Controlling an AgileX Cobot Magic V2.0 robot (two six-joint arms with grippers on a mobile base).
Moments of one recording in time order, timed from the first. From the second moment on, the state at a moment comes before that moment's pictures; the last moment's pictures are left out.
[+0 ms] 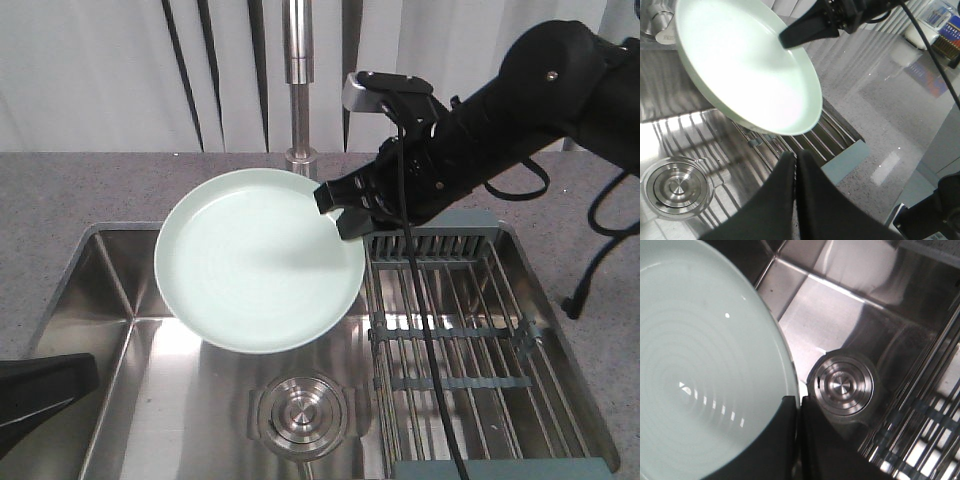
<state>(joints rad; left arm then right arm) 0.34 0.70 -0.46 1.77 -1.22 -2.11 0.41 1.69 -1.55 0.44 1.00 -0.21</state>
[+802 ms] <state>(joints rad) 0.34 0.70 -0.46 1.77 -1.22 -2.11 0.41 1.63 -1.58 0.31 1.25 -0.08</state>
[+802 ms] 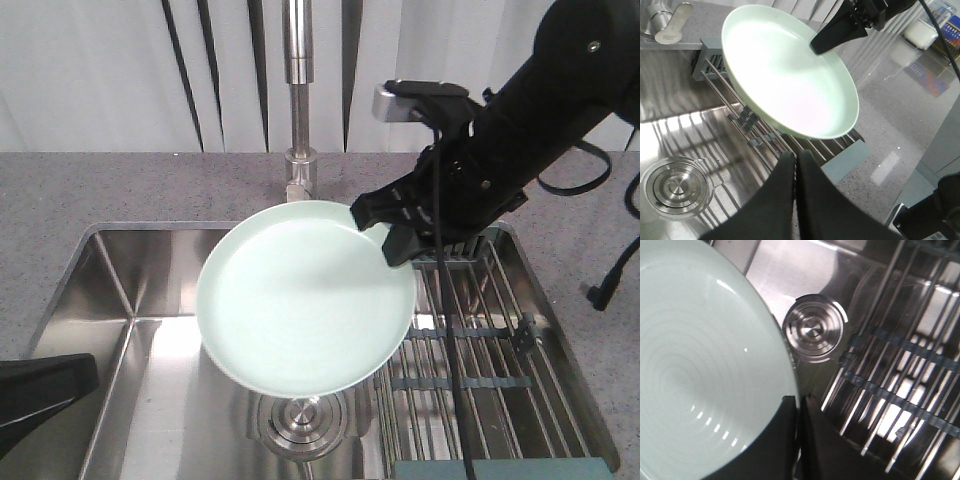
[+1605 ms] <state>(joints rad) 0.34 0.70 -0.46 1.77 -1.22 -2.11 0.23 1.70 -1.58 0.31 1.17 -0.08</state>
